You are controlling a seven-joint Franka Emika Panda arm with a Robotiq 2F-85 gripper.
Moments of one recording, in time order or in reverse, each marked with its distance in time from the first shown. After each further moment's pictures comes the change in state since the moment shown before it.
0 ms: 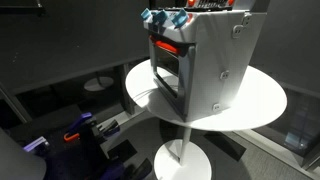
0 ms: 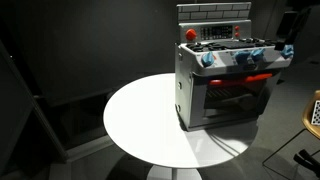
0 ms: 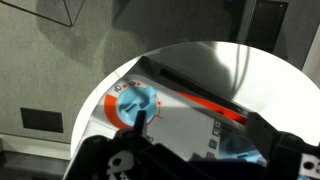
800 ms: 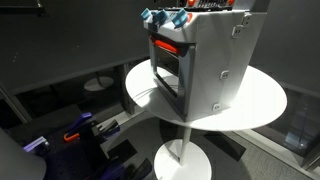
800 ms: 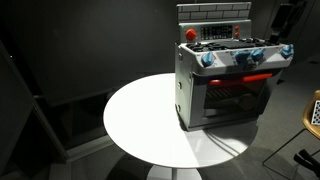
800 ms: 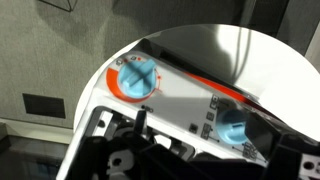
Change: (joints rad) arm 0.006 0.006 0.002 0.036 0.000 0.039 0.001
